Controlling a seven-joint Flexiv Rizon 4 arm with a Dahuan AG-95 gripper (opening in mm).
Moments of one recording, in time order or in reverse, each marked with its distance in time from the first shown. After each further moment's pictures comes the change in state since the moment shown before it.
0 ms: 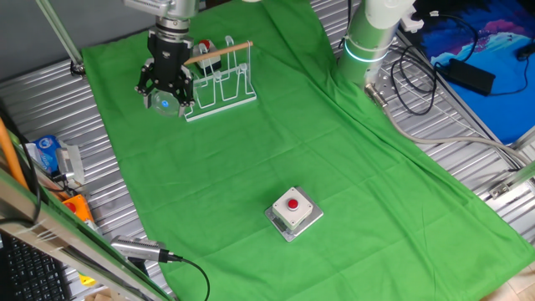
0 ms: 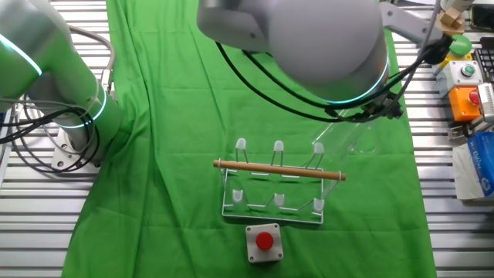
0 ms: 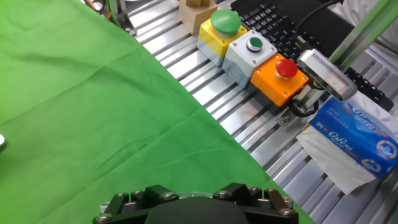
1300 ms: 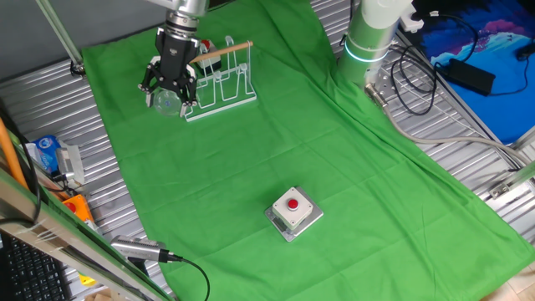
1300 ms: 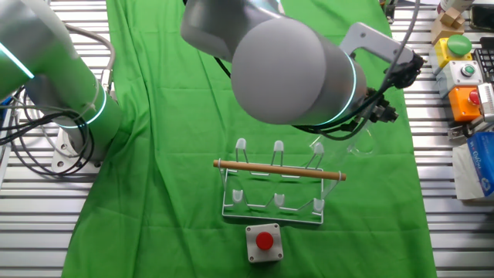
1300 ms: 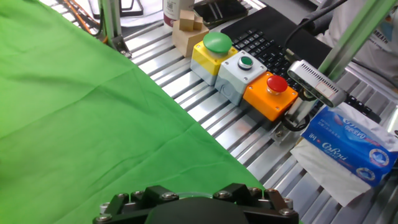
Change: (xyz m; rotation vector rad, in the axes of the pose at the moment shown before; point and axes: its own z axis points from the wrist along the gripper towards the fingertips) arm 0.006 0.002 0.002 0.047 -0.110 0.010
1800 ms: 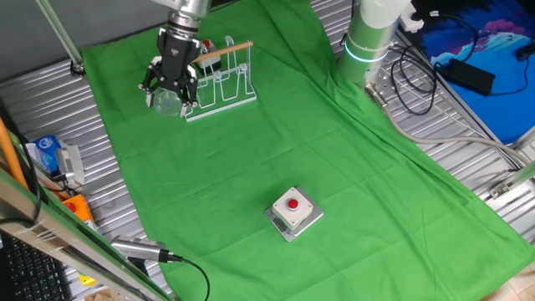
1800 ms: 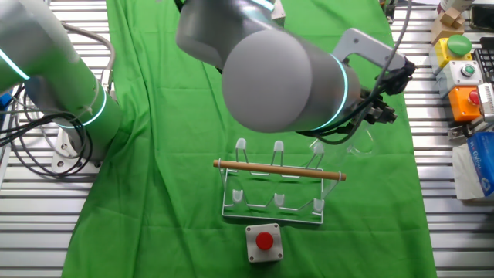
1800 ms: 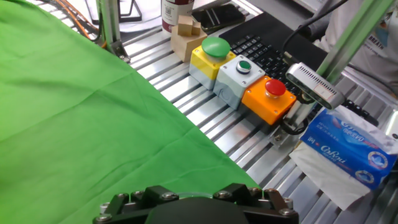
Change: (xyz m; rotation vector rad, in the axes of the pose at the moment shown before) arm 0.000 0.002 0.001 0.010 -0.024 0.003
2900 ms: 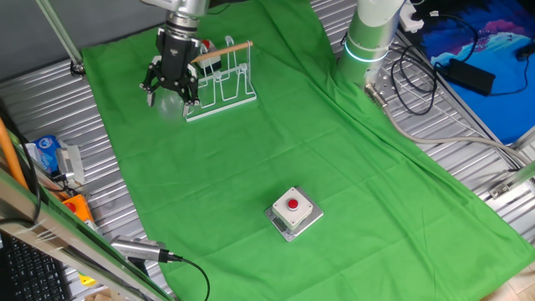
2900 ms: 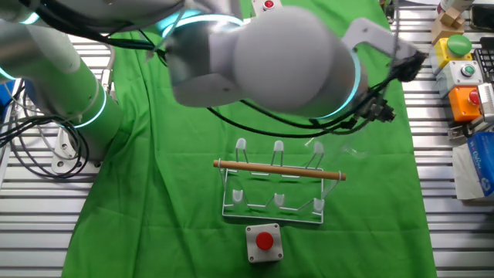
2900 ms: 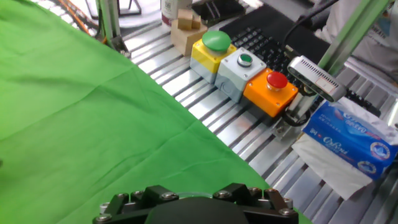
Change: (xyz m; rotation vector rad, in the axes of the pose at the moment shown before) arm -0.002 0.001 -0.002 -0.040 0.093 -0.010
